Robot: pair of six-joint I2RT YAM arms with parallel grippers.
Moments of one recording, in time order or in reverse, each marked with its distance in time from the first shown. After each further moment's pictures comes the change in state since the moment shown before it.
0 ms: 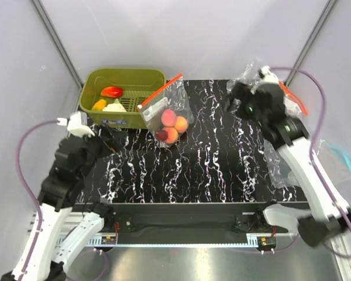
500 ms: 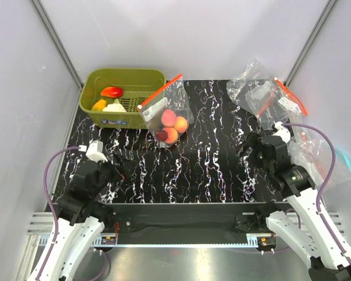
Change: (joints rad) left arm 0.000 -0.340 -0.498 0.006 0.169 -0.103; right arm 0.000 -0.560 -0.645 -0.129 0.145 0.162
